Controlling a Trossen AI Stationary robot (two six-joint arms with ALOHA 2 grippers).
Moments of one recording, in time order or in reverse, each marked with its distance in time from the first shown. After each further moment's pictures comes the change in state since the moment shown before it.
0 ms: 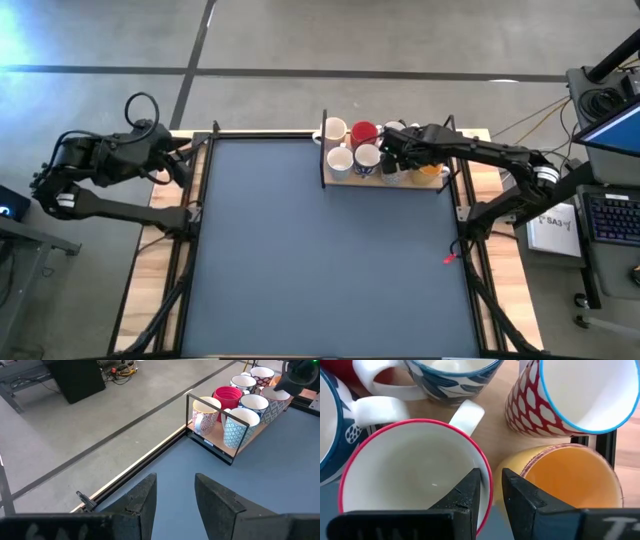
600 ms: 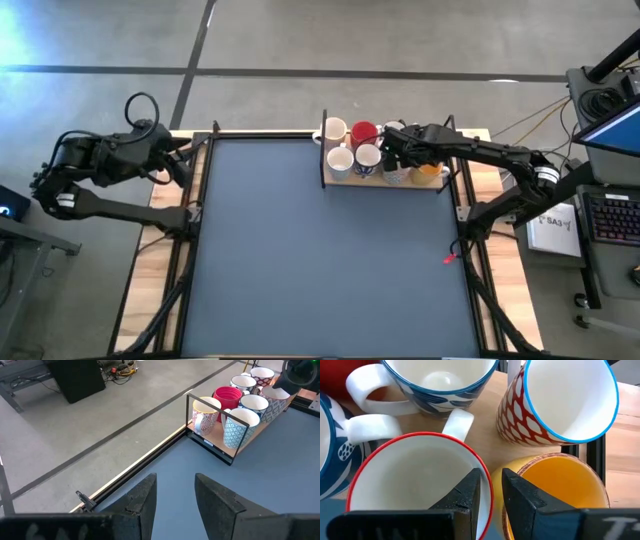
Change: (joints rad) left arm 0.000 0.000 0.000 0.000 0.000 -0.004; right arm 0.000 -0.005 0.000 0.001 0.057 0.019
